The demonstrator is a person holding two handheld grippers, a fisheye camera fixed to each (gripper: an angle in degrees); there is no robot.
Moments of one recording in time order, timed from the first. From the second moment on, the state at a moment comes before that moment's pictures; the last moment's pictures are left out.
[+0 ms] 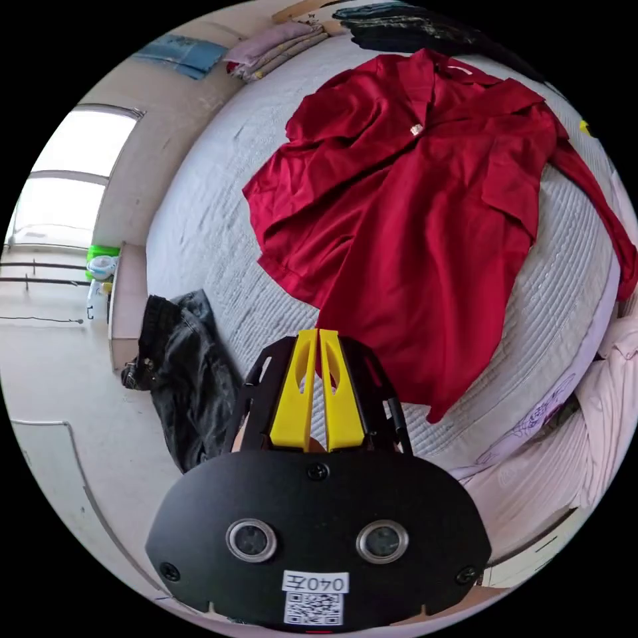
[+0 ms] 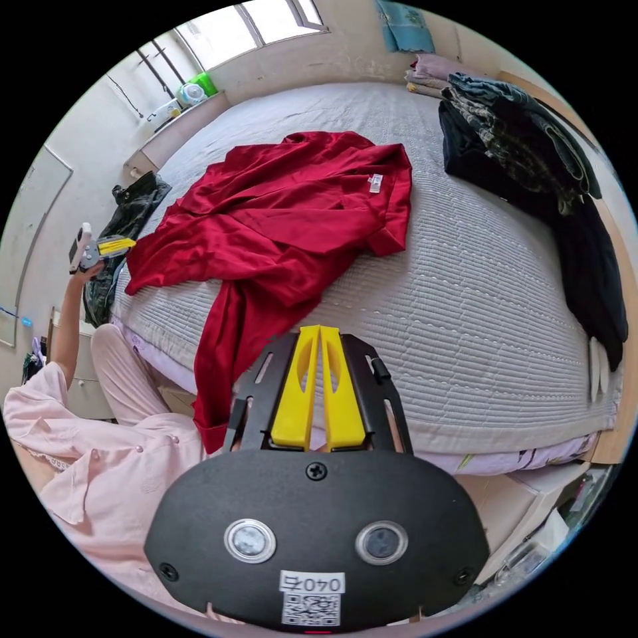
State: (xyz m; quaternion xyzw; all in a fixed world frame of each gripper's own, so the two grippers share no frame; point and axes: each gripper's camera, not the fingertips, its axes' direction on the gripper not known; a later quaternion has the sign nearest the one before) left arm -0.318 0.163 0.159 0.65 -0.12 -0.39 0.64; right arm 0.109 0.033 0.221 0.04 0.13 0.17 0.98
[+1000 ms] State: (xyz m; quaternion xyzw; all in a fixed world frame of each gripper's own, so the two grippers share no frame) left arm -0.170 0.113 0.130 0.83 0.03 -0.22 0.51; right arm 0.029 0.052 0.310 -0.04 0.01 0.04 1.00
